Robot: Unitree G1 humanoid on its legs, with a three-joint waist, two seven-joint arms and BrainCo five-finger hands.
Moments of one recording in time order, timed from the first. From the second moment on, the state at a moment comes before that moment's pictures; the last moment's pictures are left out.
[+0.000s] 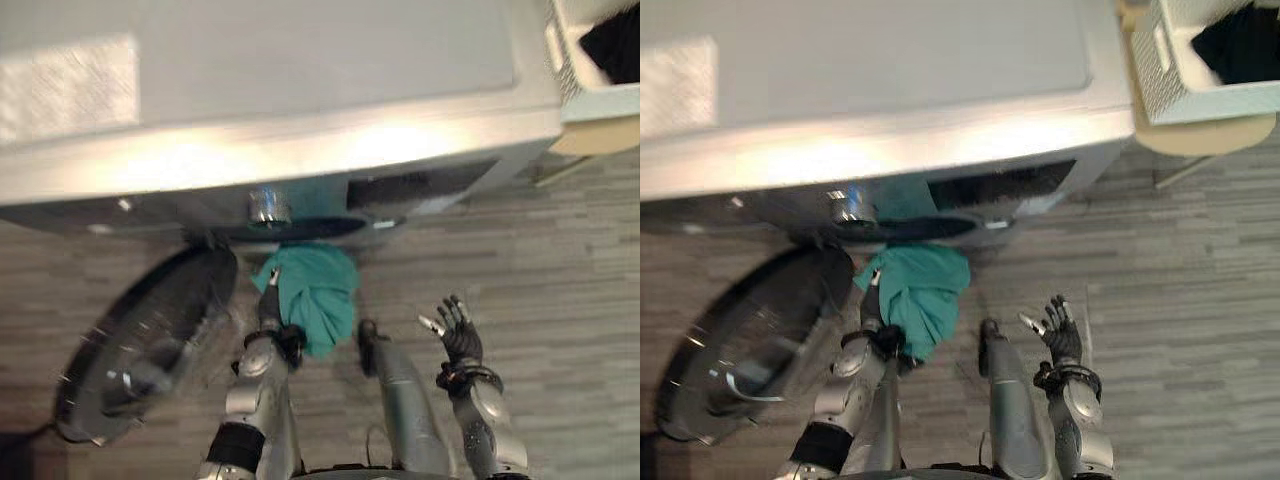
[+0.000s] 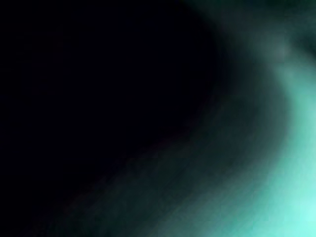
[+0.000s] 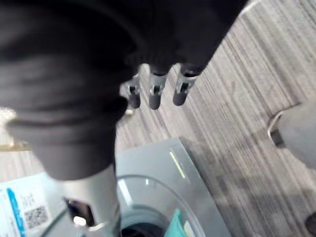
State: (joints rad) left arm -0.18 -0.01 -0.08 0.25 -0.38 -0.05 0.18; right arm 0.15 -0.03 -0.08 0.05 0.42 -0.07 -0.08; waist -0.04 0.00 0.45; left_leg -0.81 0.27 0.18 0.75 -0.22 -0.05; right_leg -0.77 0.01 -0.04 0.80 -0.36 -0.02
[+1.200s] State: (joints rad) left arm -1.34 0.71 -0.36 0.58 0.41 0.12 0.47; right arm 0.29 -0.08 -0.06 0.03 0.56 -0.19 -0.04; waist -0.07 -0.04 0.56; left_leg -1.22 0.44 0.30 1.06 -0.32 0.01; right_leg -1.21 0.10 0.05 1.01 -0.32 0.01
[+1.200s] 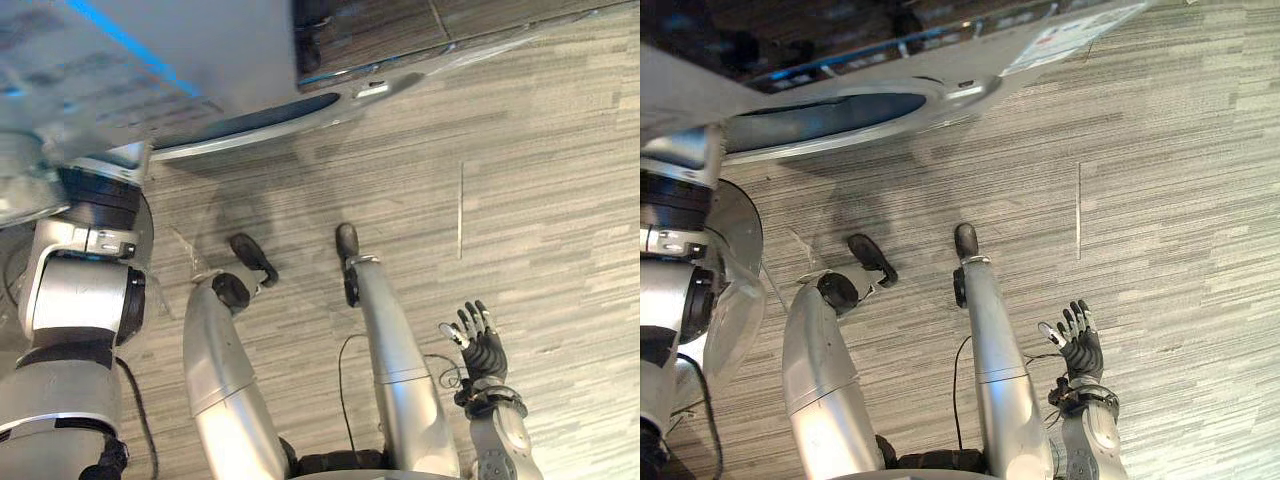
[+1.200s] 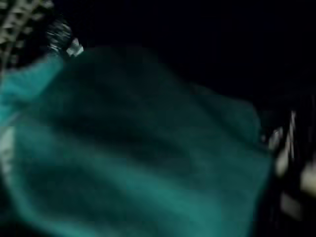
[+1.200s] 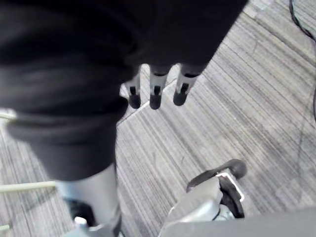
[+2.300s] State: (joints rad) left arm -0.17 -0.02 0.03 0.67 0.06 0.03 0.26; right arm 0.21 -0.01 -0.08 0.30 0.47 -0.13 -0.11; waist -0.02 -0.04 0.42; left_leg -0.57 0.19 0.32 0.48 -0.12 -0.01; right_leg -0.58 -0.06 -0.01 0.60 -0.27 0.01
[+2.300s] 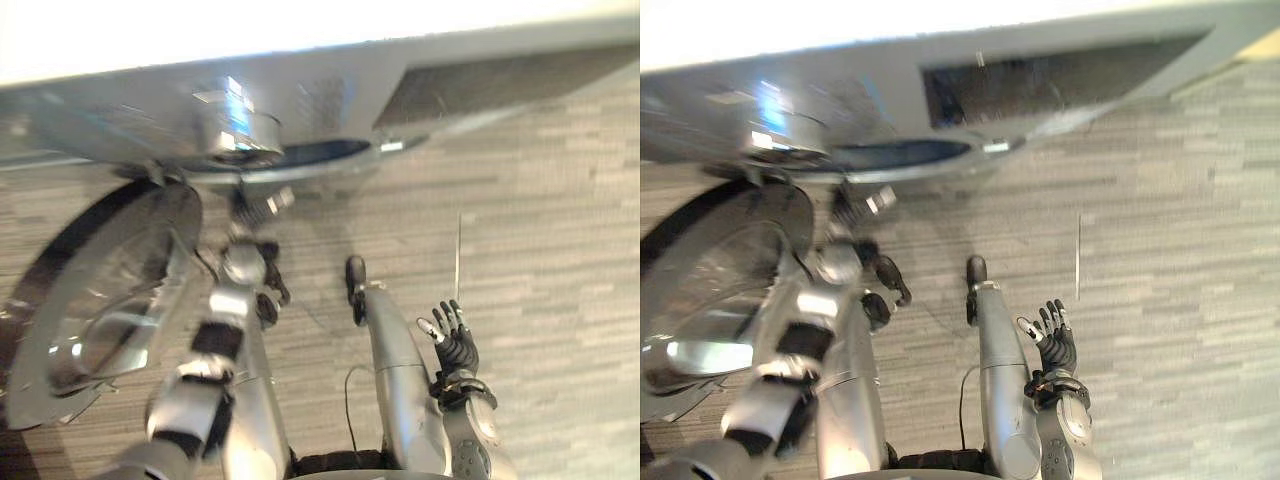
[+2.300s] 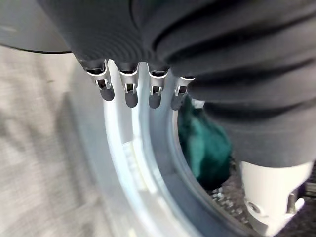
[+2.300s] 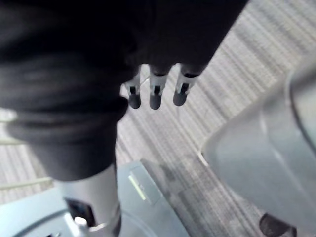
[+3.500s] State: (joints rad) left arm 0.00 0.03 0.22 1.08 0.21 0.04 0.14; right arm 0.08 -0.01 -0.41 1.01 0.31 0.00 -0.04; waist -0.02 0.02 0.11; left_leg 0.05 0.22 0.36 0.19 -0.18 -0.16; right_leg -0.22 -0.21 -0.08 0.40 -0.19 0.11
